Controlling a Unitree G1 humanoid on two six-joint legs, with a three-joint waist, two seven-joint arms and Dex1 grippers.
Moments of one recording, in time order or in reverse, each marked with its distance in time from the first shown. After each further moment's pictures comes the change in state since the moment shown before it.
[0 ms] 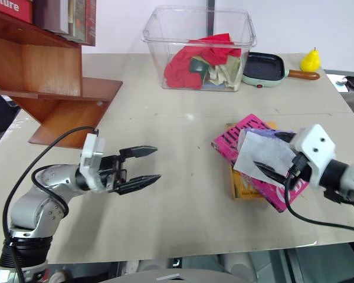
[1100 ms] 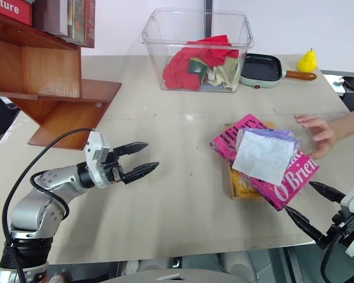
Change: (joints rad) left arm 0.004 -0.039 0.013 0.040 0.114 0.044 0.259; right arm 0.716 0.381 -0.407 -0.043 0.034 -0.285 0.234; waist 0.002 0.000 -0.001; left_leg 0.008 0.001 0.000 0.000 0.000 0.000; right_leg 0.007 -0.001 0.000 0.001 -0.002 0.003
